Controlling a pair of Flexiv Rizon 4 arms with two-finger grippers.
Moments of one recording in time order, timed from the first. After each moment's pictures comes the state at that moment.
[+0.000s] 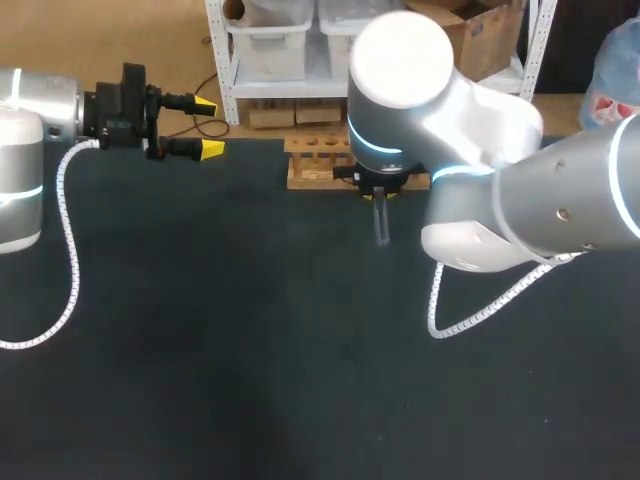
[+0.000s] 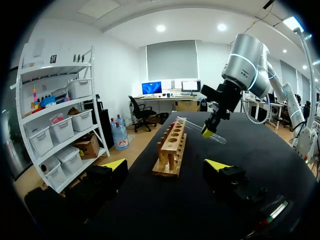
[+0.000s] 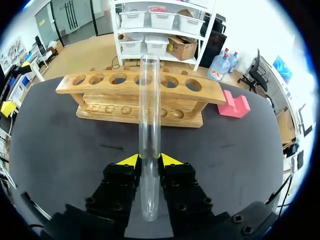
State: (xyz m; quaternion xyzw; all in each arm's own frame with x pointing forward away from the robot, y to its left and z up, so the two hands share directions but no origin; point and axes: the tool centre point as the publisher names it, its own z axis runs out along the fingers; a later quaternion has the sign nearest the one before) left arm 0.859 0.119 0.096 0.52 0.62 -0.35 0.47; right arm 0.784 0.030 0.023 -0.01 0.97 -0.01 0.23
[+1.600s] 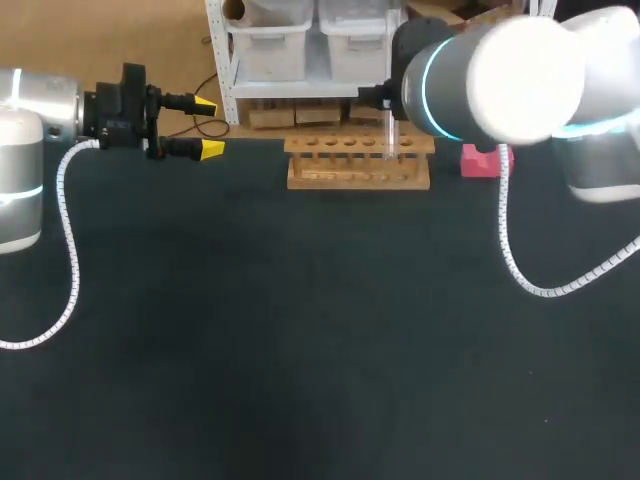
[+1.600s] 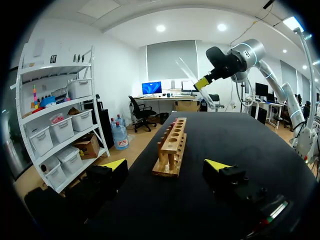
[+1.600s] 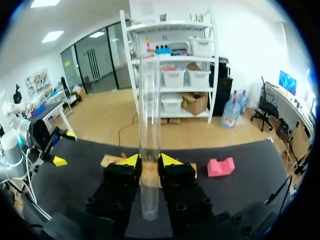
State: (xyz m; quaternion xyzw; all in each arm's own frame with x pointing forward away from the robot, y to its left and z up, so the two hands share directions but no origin) left arm 0.859 0.119 0.096 0.52 0.62 -0.35 0.47; right arm 0.820 0.020 0.179 -0.03 0.88 0.09 0.47
